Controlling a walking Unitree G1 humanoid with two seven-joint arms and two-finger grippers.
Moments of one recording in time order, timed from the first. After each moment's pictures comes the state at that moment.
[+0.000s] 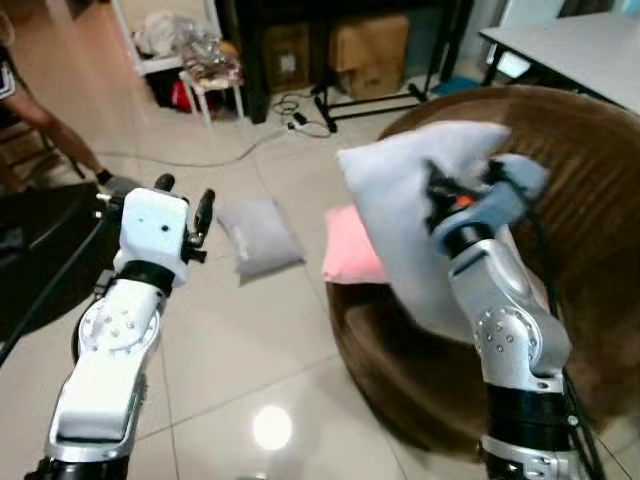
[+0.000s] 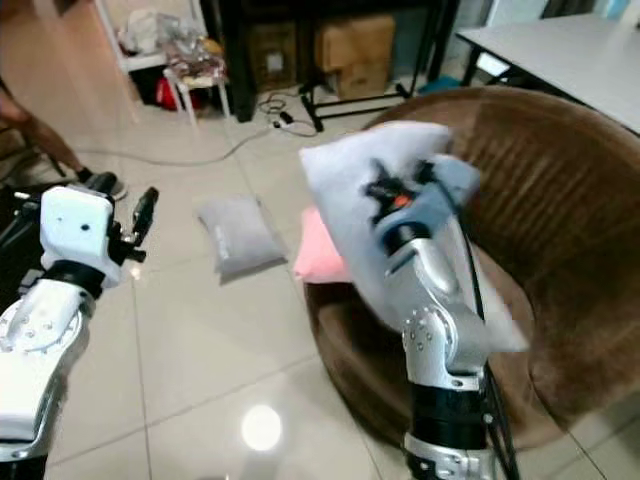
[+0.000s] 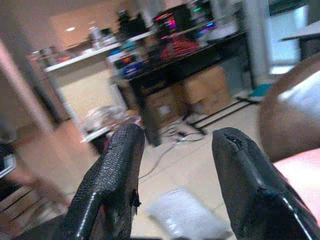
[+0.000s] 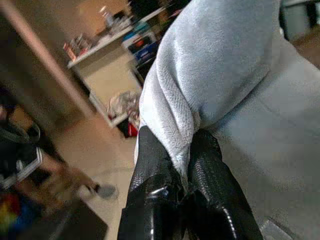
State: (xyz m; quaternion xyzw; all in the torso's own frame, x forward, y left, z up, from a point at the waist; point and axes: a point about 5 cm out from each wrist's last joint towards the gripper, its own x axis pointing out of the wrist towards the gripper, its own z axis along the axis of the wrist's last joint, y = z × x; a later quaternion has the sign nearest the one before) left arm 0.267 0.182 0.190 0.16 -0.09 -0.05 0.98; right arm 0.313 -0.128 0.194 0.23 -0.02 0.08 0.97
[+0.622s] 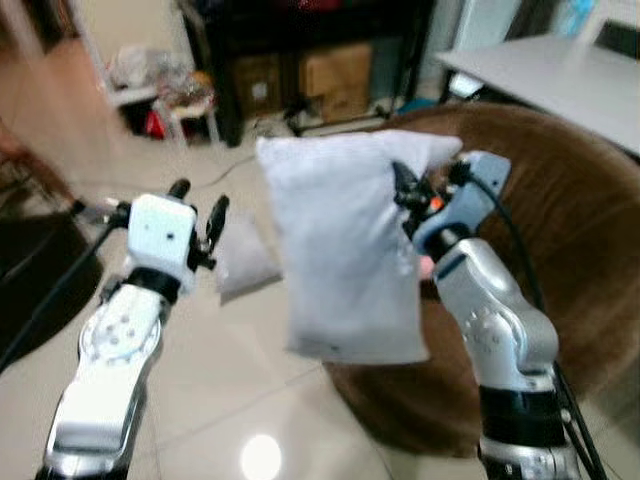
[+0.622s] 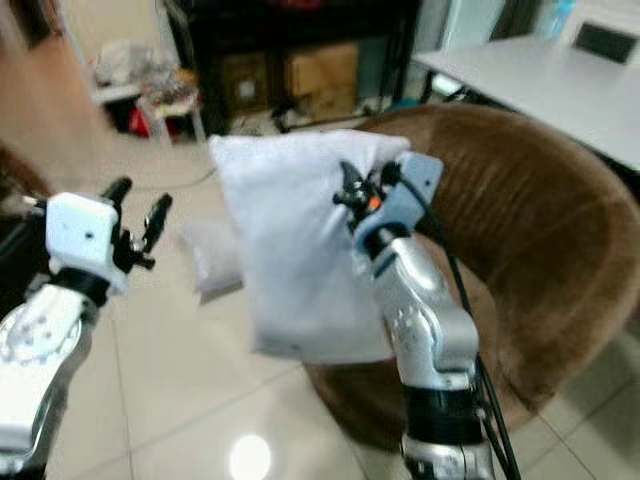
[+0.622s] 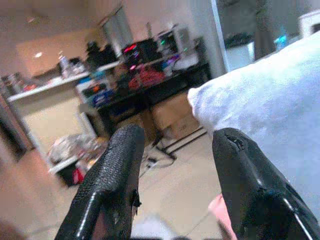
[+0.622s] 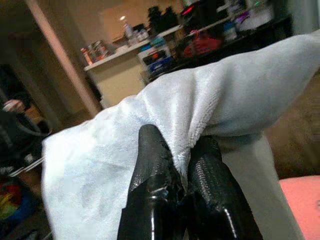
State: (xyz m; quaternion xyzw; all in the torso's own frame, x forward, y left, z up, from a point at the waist) left arm 0.259 0.182 0.191 0.16 -0.09 -0.07 0.98; right arm 0.312 -0.109 0.194 0.20 -0.01 0.14 0.97
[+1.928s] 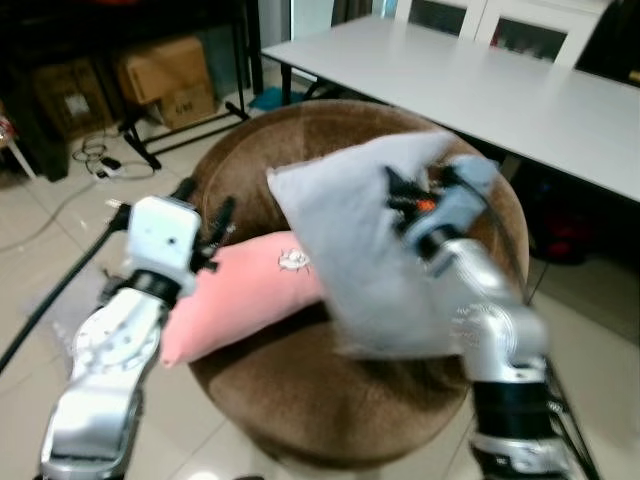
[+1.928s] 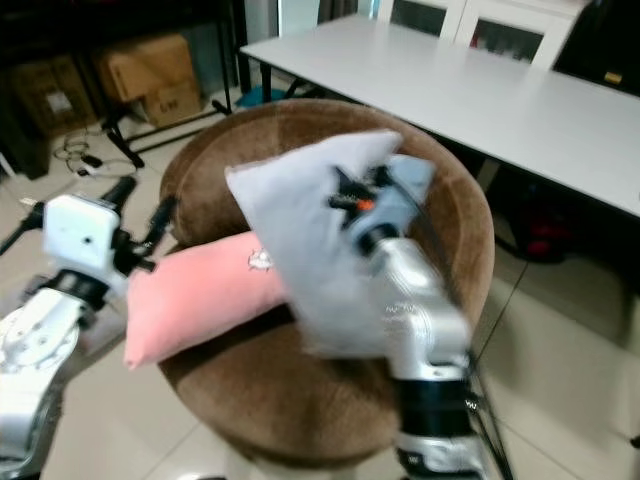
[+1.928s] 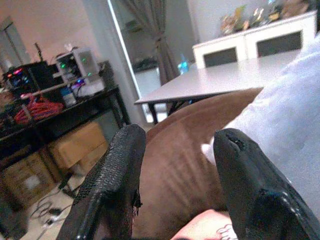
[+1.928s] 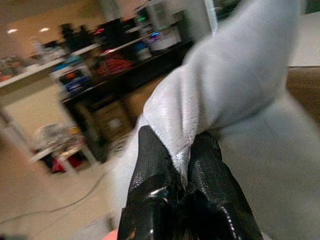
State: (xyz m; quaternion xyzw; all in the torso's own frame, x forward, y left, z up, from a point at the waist) left arm 0.254 0.182 0.193 0.16 -0.10 -0.09 0.98; right arm 0.319 -0.090 0.191 0.20 -0.01 0.18 0.96
